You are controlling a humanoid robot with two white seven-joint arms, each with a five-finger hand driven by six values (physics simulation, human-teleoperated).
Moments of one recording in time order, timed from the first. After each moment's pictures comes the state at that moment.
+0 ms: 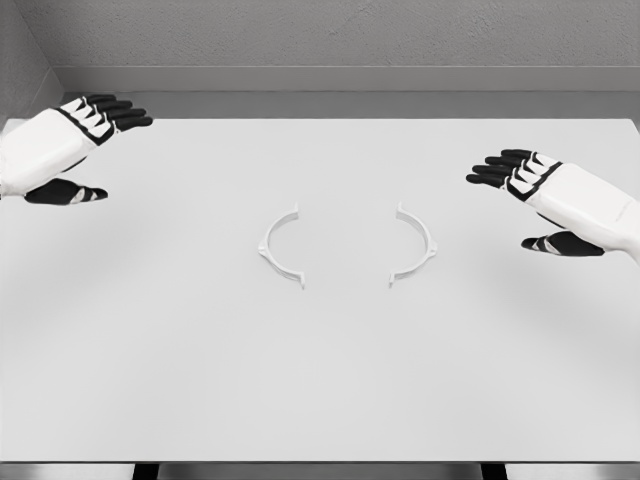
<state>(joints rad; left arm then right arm) -0.38 0.92 -0.34 -1.52 -0.42 -0.61 -0.08 -0.10 -0.81 0.04 -1.75 0.36 -0.61 0.35</state>
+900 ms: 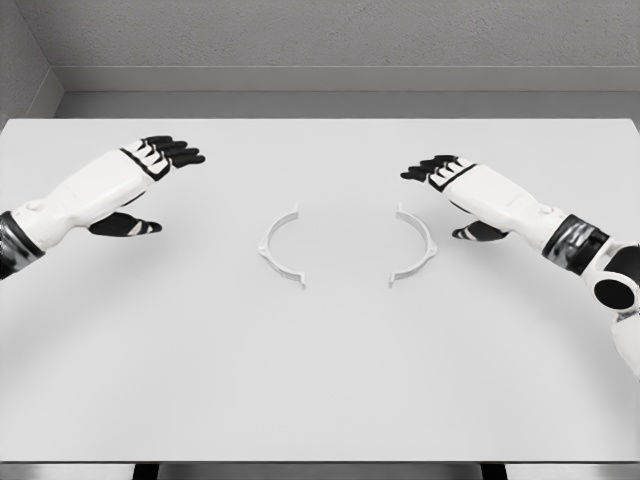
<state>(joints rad) -0.34 0.76 -0.38 -1.48 -0.46 -0.61 -0.08 -0.35 -0.48 0.21 -1.39 0.67 -0.61 0.33</state>
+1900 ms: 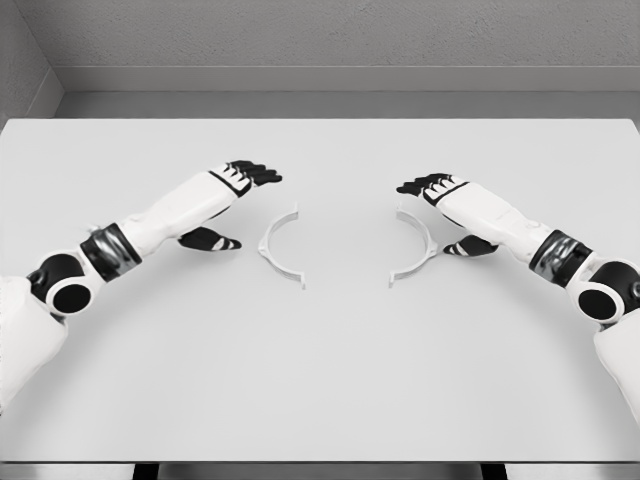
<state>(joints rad) -0.44 0.51 -0.53 -1.29 -0.49 -0.61 -0.08 -0.33 -0.44 0.21 -1.32 0.67 -0.61 0.34</state>
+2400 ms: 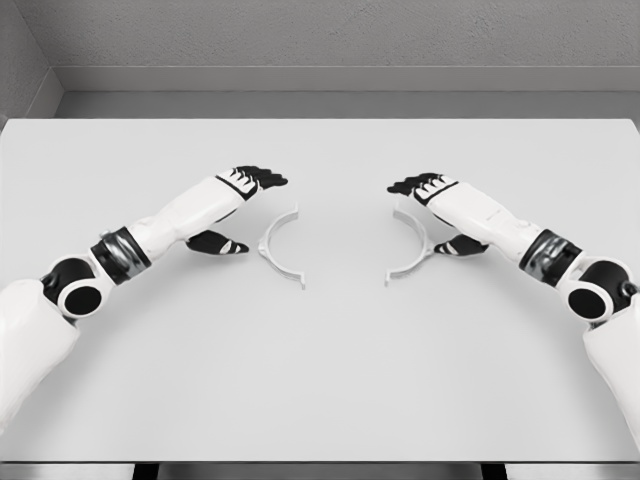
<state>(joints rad) -0.44 0.48 -0.53 -1.25 -0.49 -0.61 -0.08 -0.33 -0.41 0.21 -1.32 0.68 -0.61 0.34</state>
